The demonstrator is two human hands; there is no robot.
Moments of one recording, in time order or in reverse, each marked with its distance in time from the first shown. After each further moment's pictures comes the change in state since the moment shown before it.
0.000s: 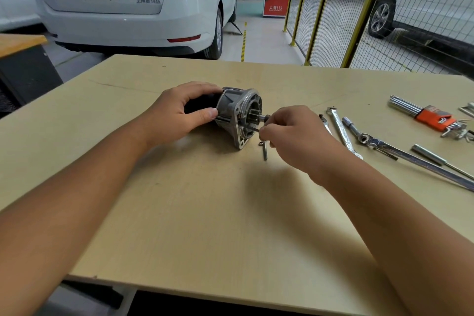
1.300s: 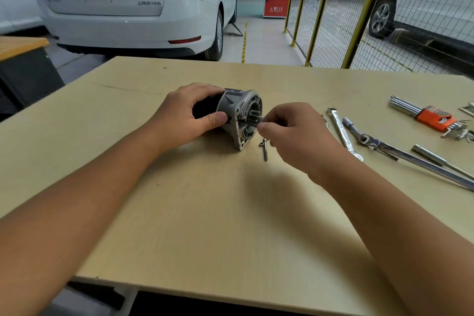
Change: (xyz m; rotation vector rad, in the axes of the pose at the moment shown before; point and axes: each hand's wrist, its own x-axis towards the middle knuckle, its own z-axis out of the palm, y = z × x) left_hand -0.002 0.026 0.009 0.146 0.059 -0.066; right_hand -0.001 -0.001 0.000 0.036 0.042 -0.090
